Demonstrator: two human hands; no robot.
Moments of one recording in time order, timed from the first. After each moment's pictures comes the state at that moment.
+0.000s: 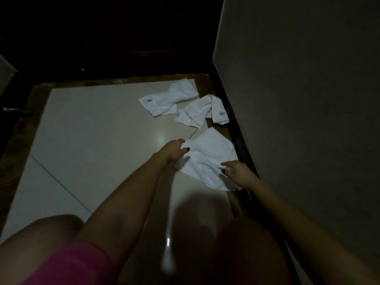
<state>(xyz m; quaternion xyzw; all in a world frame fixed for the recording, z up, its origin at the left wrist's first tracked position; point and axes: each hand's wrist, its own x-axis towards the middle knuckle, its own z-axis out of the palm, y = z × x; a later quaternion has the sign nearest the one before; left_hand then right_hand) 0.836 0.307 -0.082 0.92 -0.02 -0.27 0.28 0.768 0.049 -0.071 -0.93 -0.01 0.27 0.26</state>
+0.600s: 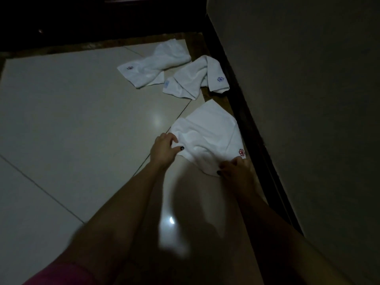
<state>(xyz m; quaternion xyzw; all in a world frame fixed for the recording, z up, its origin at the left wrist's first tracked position) 0.801 0.296 -0.212 0.94 0.06 -0.10 0.33 0.718 0.049 -0.192 -0.97 0.03 0.14 0.18</state>
